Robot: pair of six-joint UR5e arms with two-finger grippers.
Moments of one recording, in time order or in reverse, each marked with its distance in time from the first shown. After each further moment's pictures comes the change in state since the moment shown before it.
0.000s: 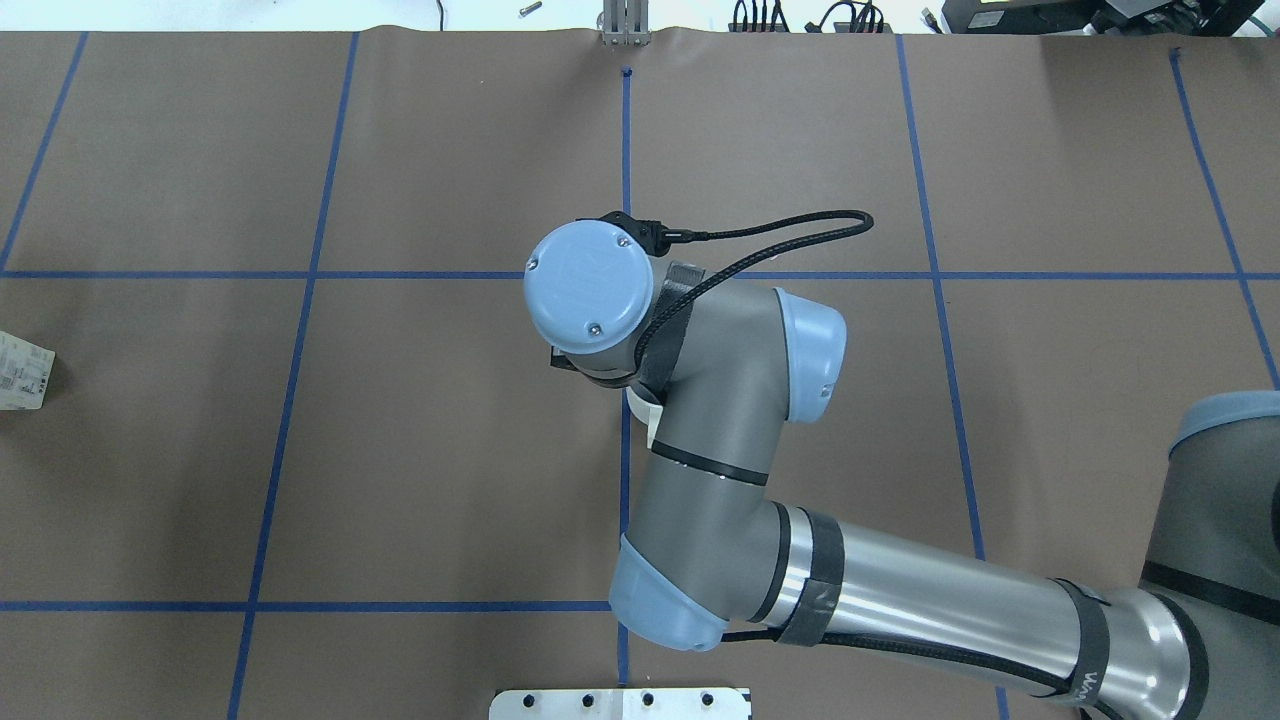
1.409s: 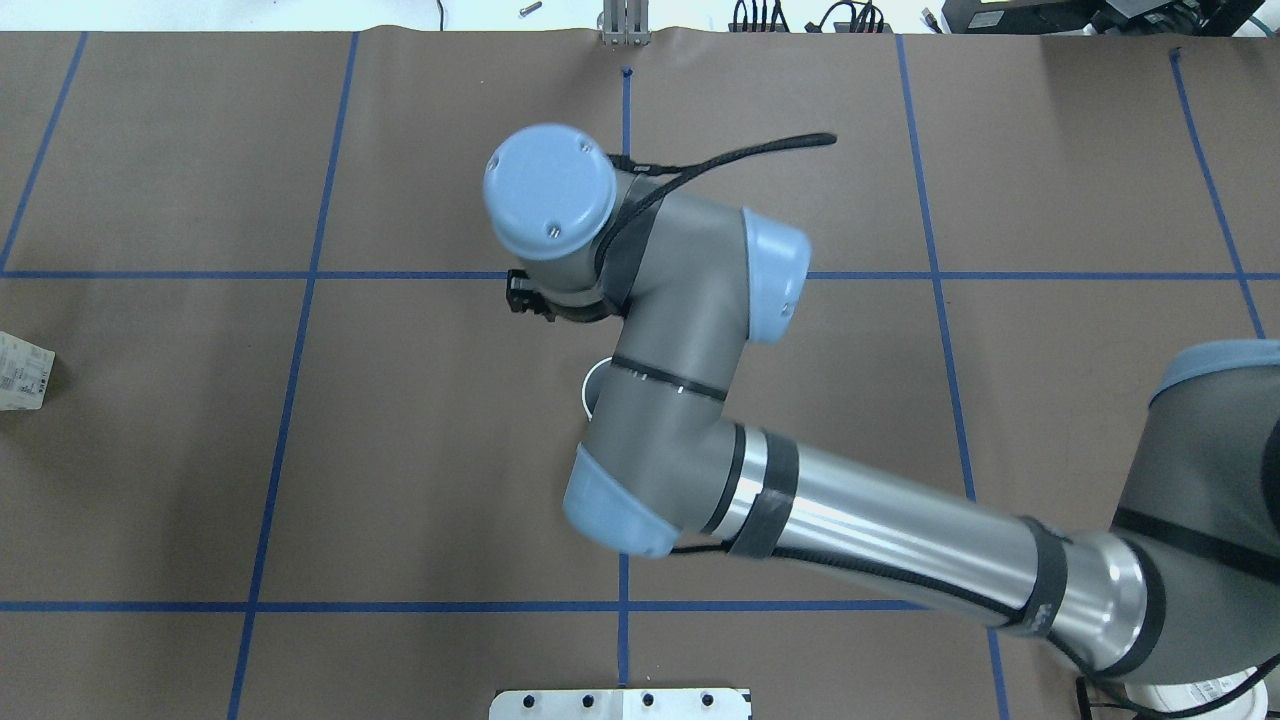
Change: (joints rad) left arm 0.009 0.004 0.006 -0.020 0.001 -0.007; right arm 0.132 0.084 -0.092 0.025 0.112 -0.098
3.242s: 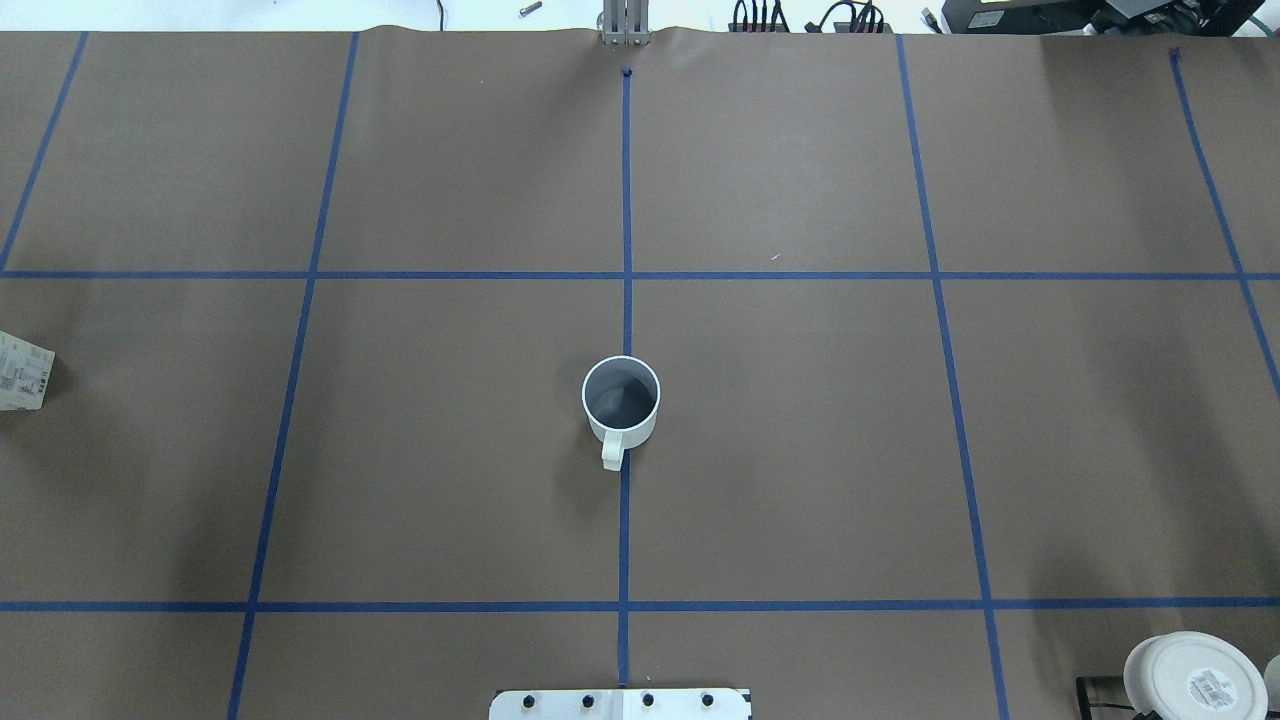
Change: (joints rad) left arm 0.122 0.176 -0.210 -0.073 -0.012 -0.517; right arm 0.924 -1.185 0.405 0.098 0.385 -1.216
